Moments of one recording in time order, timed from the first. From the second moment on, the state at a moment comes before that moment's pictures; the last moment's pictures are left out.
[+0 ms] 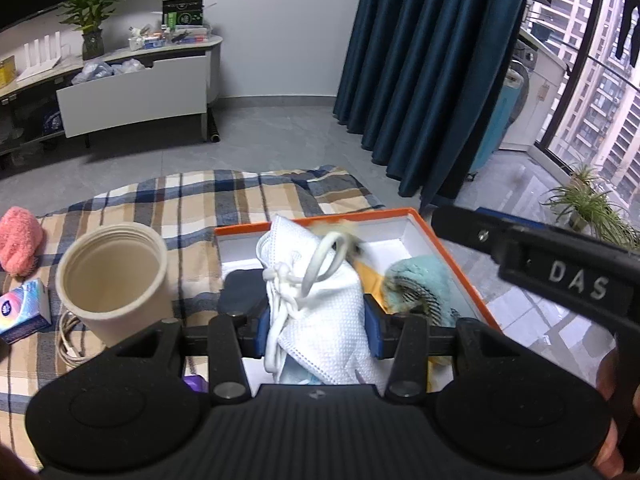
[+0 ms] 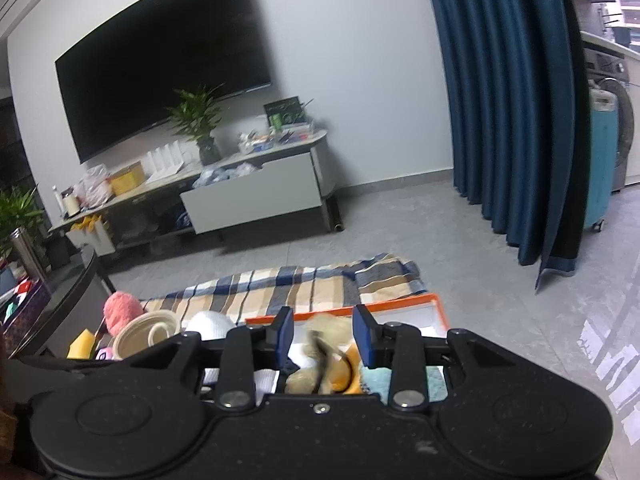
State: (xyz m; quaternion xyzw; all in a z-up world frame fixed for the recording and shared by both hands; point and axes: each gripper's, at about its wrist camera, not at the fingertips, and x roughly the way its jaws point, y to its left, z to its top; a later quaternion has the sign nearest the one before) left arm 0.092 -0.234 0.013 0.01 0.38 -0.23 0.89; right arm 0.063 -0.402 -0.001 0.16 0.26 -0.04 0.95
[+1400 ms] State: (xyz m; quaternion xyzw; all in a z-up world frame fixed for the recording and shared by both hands) left arm 0.057 -0.137 0.050 0.01 0.35 -0.12 0.93; right arm 0.034 -0.315 0.038 0.12 0.26 0.04 0.96
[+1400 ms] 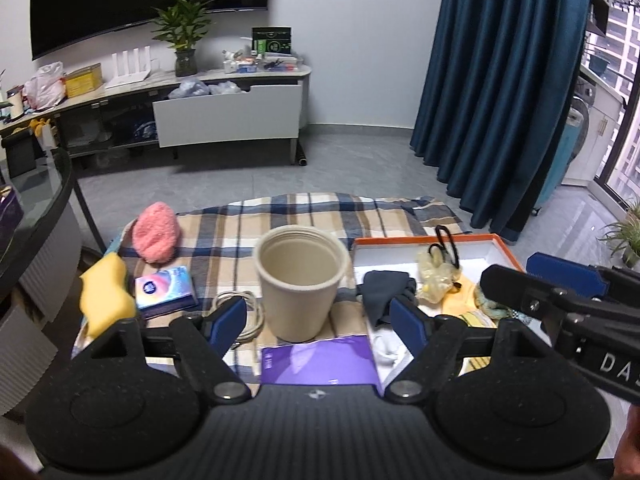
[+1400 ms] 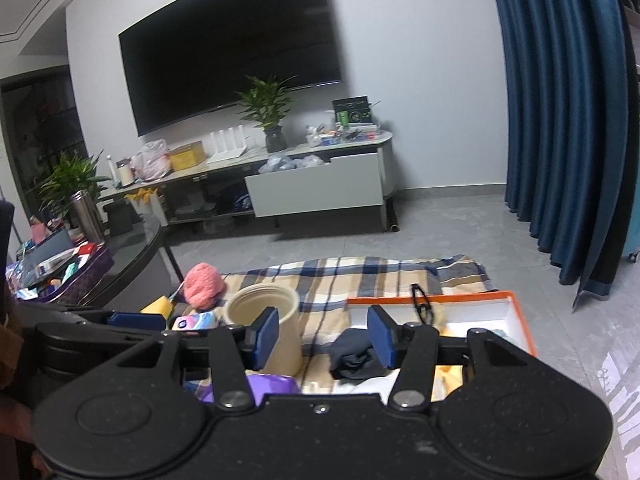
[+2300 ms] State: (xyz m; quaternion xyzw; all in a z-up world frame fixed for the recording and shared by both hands) left arm 0.060 -0.045 0.037 -0.04 0.36 -0.05 0.93; right arm 0.069 -0.224 0.033 0.08 0.29 0.12 0.95
